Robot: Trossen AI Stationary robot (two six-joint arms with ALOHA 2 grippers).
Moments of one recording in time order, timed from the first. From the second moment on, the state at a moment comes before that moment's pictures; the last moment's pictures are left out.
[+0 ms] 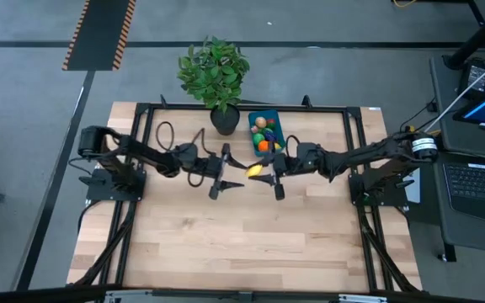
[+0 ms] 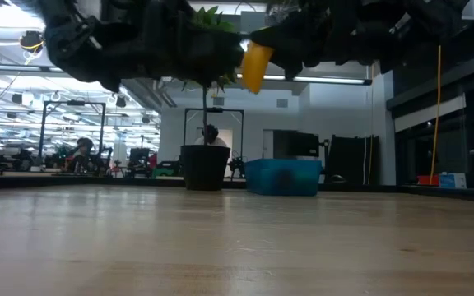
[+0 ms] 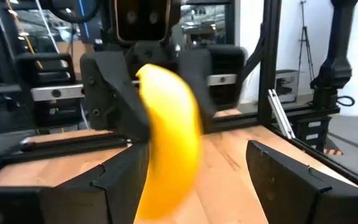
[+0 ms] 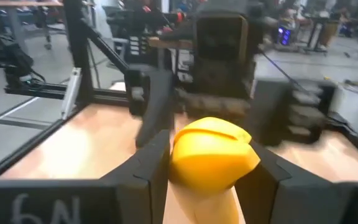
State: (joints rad) left arm 0.09 1.63 0.57 1.13 0.29 0.06; right arm -0.03 1.52 0.66 0.80 -0.18 -0.06
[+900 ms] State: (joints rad) left arm 0.10 1.38 0.34 1.13 0.29 0.06; right arm -0.39 1.09 0.64 0.17 -0.16 -0.06
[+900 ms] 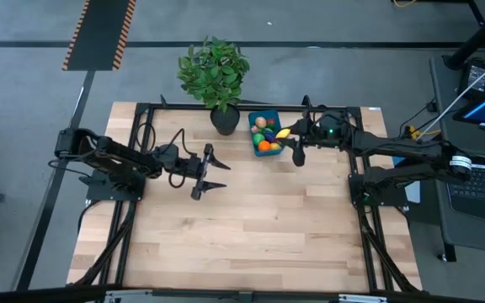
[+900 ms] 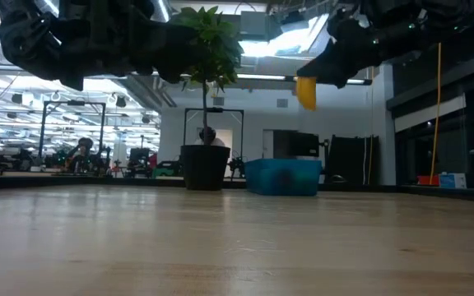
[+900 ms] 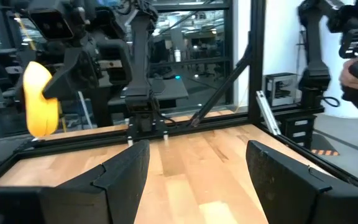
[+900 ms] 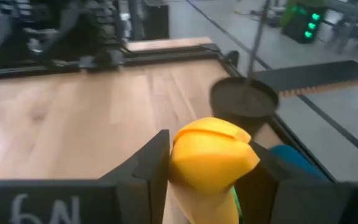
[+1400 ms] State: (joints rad) left arm 0.10 1.38 0.34 1.10 0.17 0.06; right arm -0.39 1.10 0.63 0.15 0.15 -0.03
